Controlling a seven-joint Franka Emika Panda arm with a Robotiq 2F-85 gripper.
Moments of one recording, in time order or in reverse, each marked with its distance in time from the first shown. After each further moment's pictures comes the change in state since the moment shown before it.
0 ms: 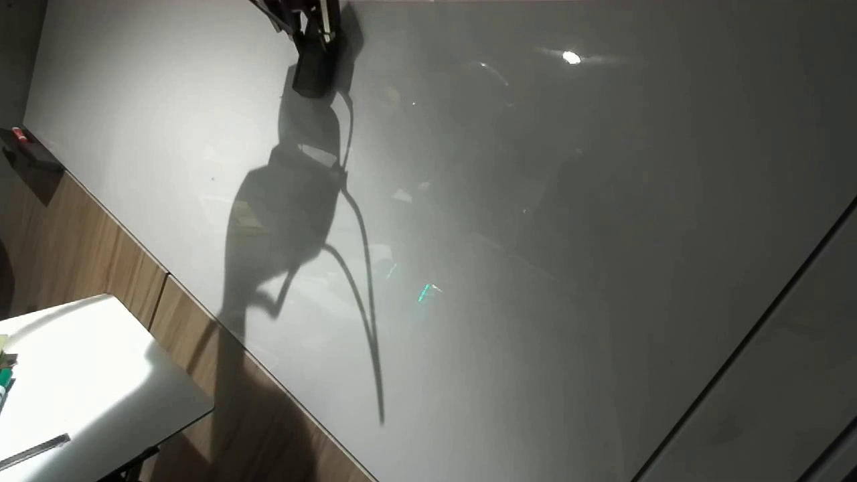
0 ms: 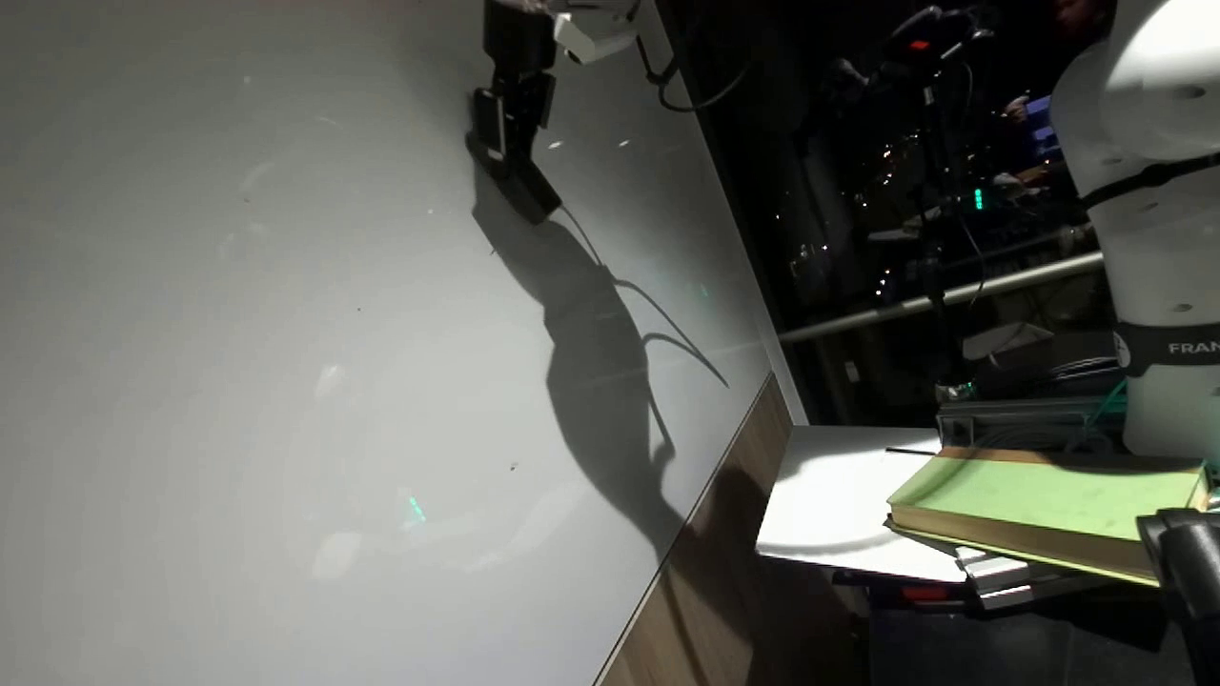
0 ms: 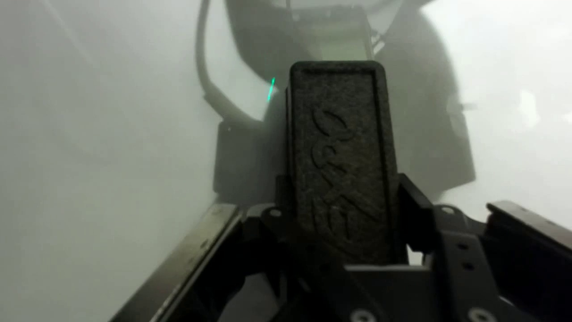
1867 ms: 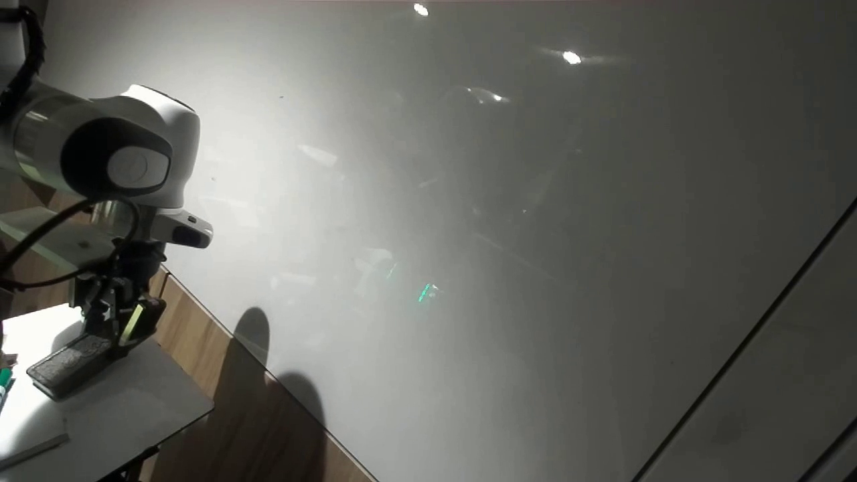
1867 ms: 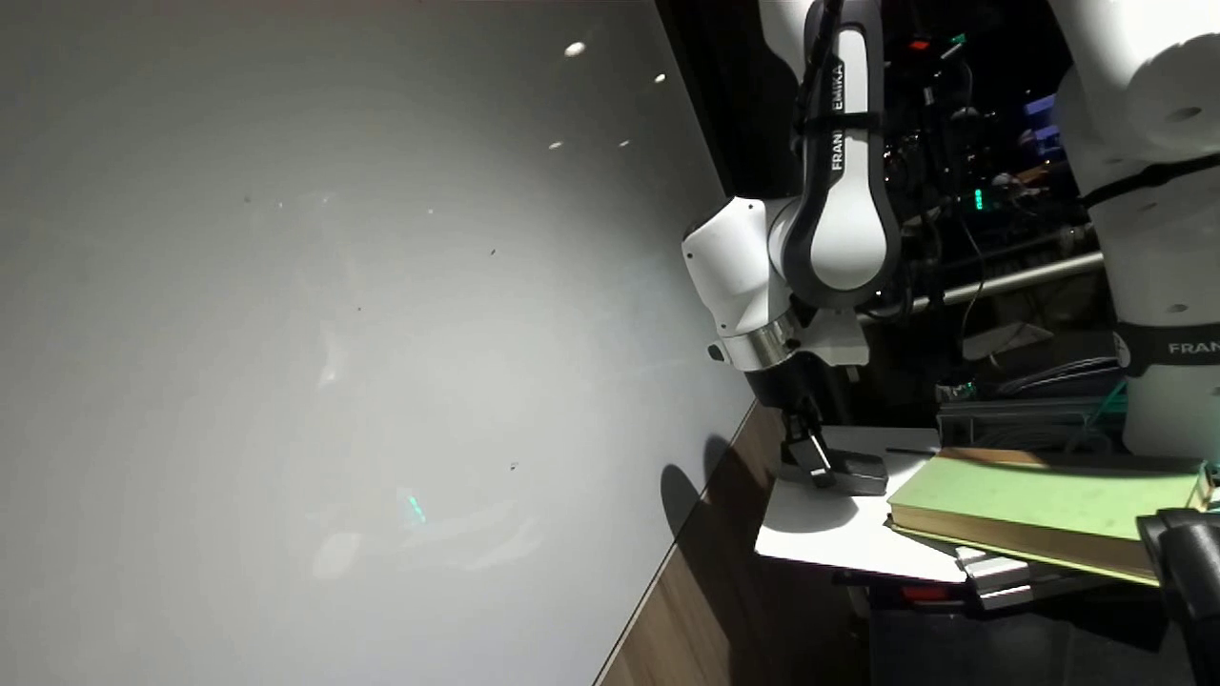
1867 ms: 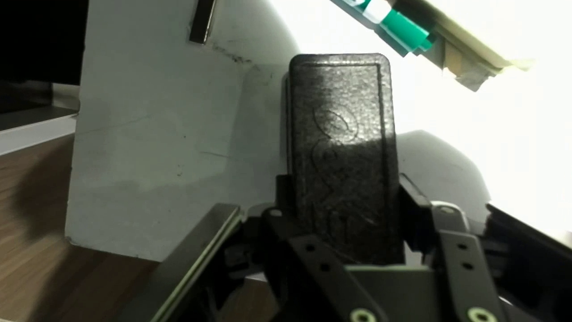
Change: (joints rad) arm -0.054 0.447 -0.047 -0.601 0.129 0.277 -0.096
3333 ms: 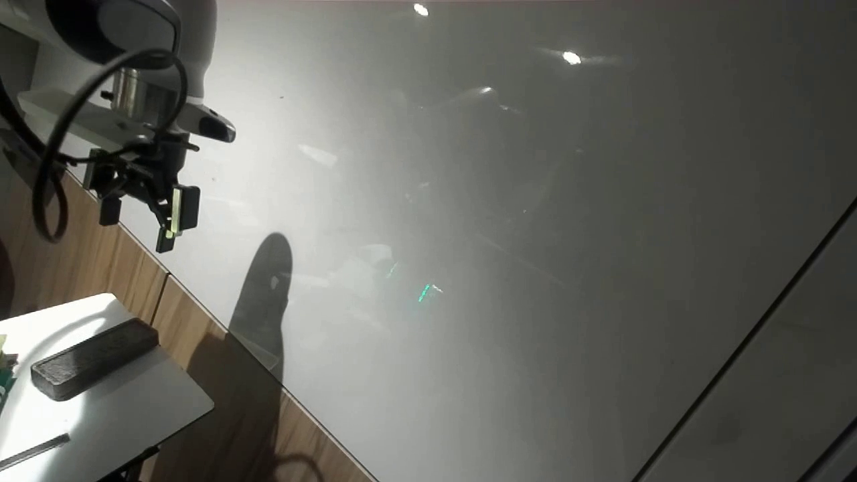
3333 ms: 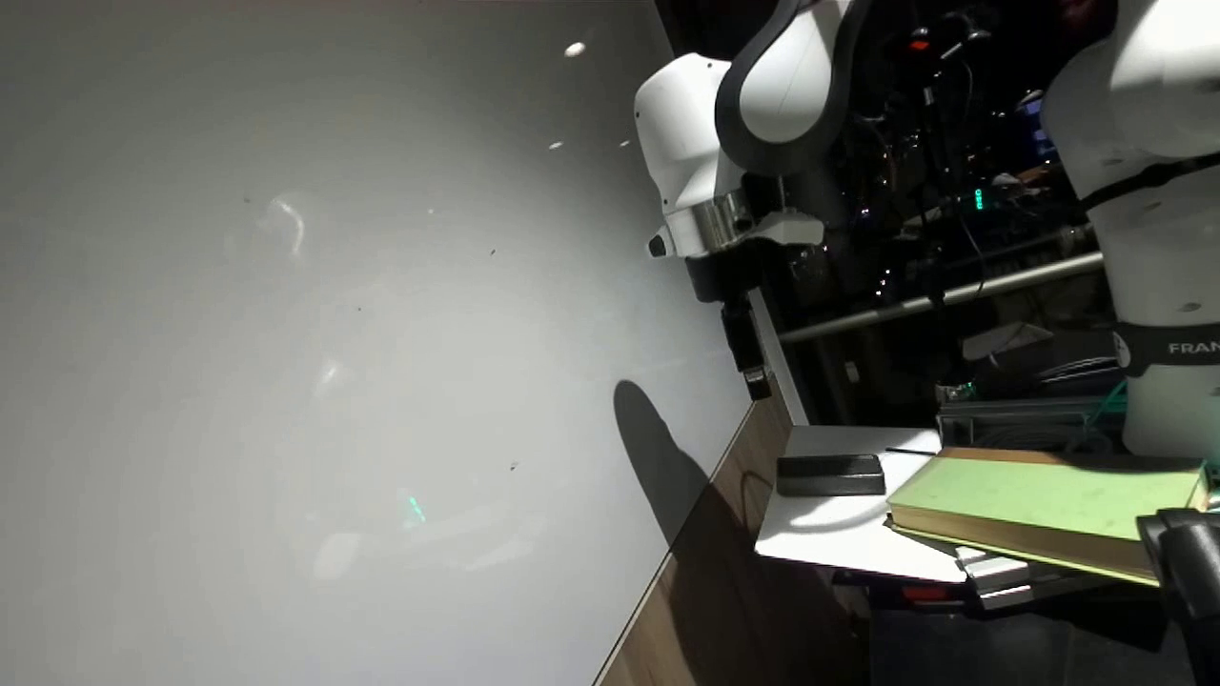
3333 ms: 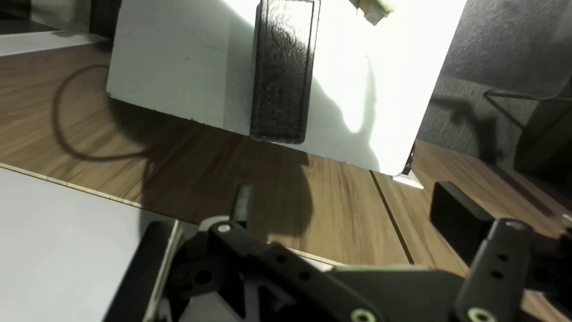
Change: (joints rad) arm 0.139 -0.416 -0.025 0.043 0.270 -0.324 -0.290
